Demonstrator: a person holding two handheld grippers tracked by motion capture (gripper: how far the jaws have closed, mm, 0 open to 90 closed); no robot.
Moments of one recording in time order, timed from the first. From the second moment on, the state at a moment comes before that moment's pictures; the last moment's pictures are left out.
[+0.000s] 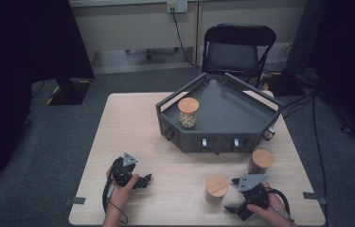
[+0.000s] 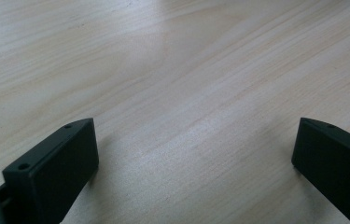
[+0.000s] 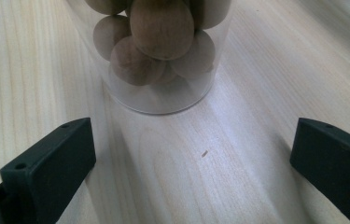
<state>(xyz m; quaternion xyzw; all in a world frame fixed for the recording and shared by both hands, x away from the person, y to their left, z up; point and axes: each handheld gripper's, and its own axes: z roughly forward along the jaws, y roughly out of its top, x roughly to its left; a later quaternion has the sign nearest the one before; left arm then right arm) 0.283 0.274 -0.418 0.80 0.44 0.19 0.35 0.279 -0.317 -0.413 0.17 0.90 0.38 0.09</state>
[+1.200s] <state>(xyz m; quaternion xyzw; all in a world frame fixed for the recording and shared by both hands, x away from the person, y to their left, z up) 0.285 0.276 -0.419 0.81 0.43 0.19 0.35 0.278 -0.316 -0.413 0.17 0.90 0.38 0.09</state>
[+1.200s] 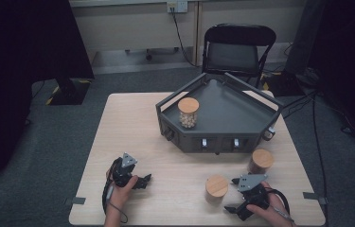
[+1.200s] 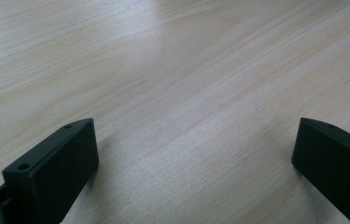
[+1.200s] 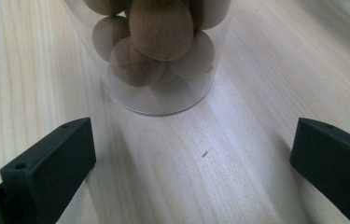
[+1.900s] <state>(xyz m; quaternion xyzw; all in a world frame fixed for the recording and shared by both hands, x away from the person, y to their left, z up) 0.285 0.277 -0.419 0.81 0.43 0.19 0.35 0.278 -0.309 -0.410 0.18 0.89 0.40 0.07</state>
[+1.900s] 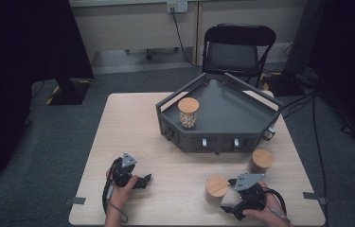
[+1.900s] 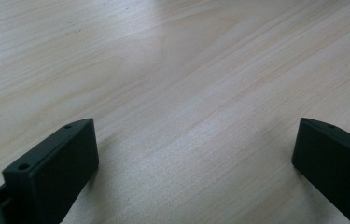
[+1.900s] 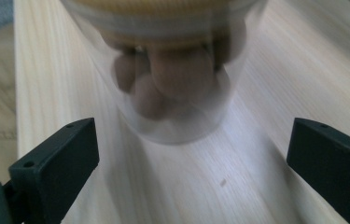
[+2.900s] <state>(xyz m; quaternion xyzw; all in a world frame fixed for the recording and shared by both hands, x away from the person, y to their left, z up) 0.285 0.277 -0.419 0.81 0.43 0.19 0.35 0.281 -0.297 -0.421 0.20 0.86 0.46 0.06</state>
